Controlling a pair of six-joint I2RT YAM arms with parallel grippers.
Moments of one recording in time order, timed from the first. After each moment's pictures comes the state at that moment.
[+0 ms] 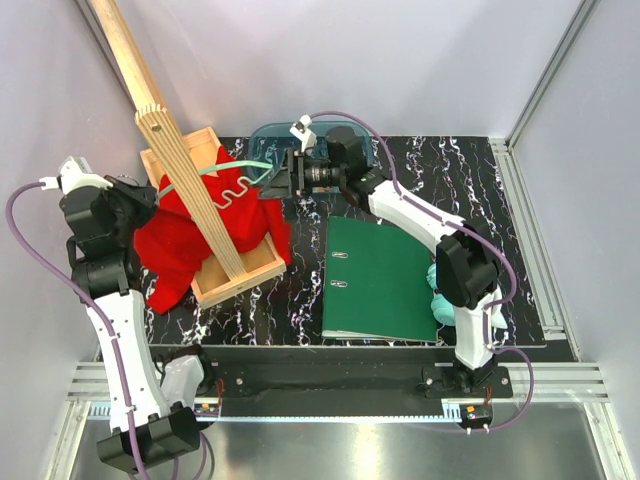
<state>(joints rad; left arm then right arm) 0.35 0.87 1.15 -0.52 0.18 -0.61 0.65 2.00 1.72 0.09 -0.78 0.77</state>
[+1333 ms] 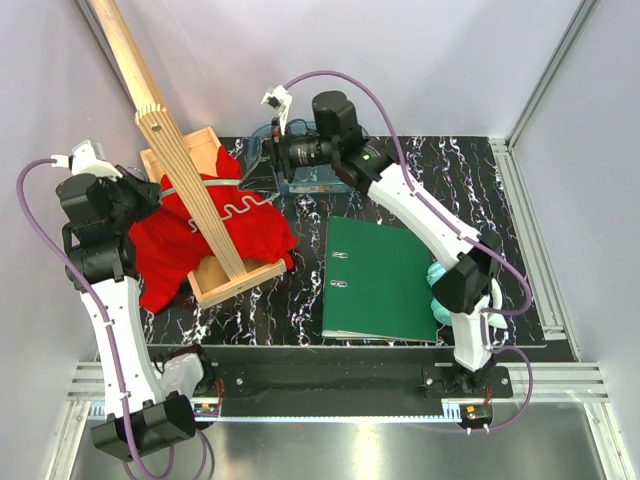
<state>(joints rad) 0.35 0.95 1.23 -0.58 0.29 -0.40 0.76 2.00 2.19 -0.33 -0.81 0.32</state>
